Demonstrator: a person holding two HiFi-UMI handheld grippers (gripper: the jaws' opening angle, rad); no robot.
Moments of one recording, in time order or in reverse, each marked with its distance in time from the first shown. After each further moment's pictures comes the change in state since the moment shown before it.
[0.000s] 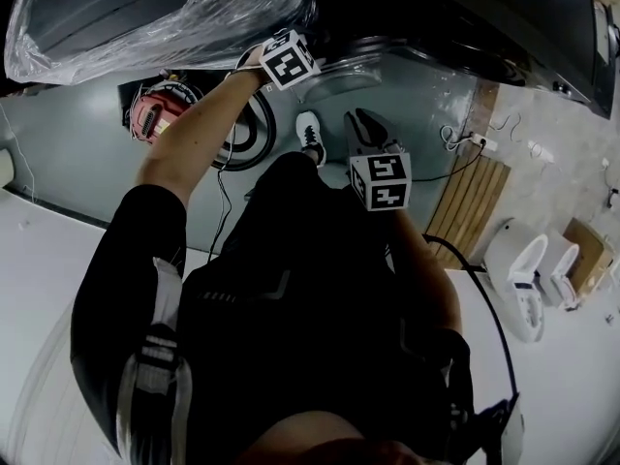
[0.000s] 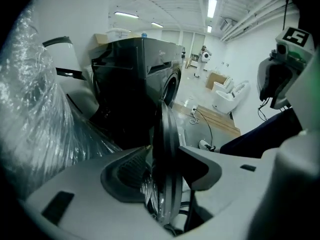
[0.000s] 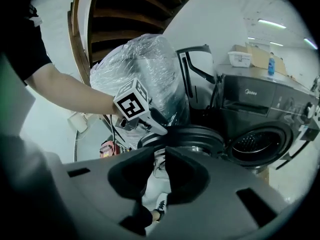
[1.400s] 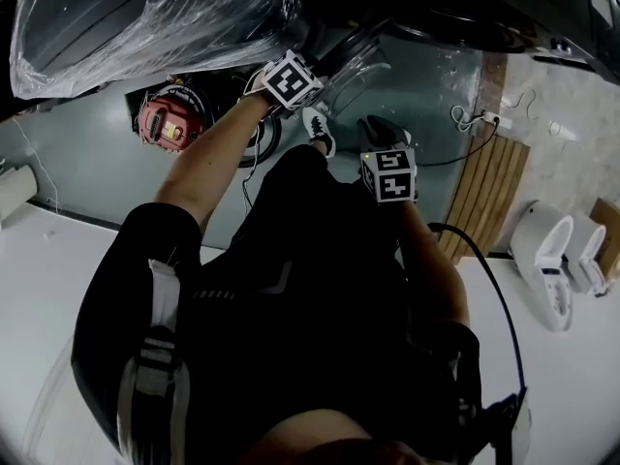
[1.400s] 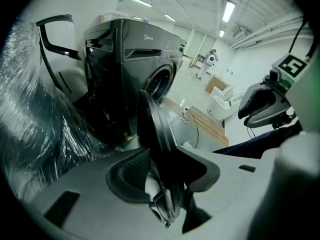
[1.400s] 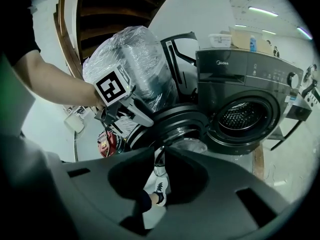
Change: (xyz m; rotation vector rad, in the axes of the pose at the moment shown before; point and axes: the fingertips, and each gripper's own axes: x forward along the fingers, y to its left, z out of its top) left arm 0.029 -0.097 0.004 -0.150 0.065 -0.086; right arm -0.032 -0.045 -0.097 0.102 0.097 -0.030
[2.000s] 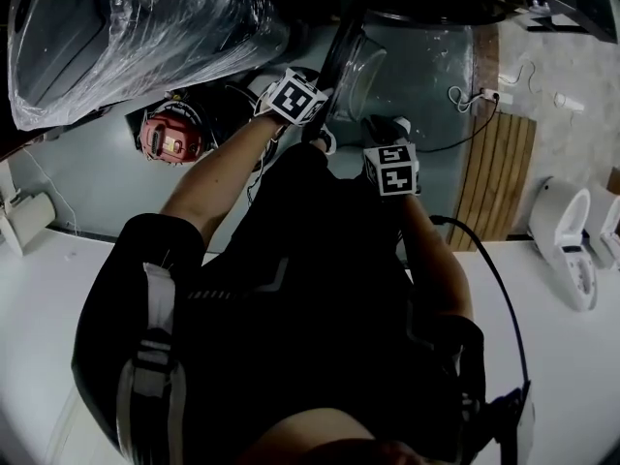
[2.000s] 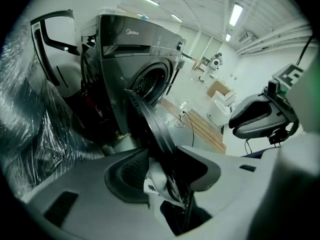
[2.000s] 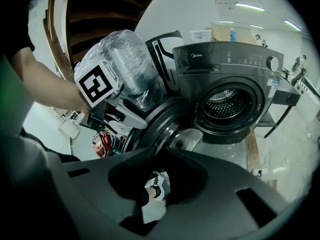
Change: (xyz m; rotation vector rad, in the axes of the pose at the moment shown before) left arm 0.031 -0.072 0.021 -0.092 0.010 -0.008; right arm -0.026 -0.046 -0.047 0.094 0.010 -0.053
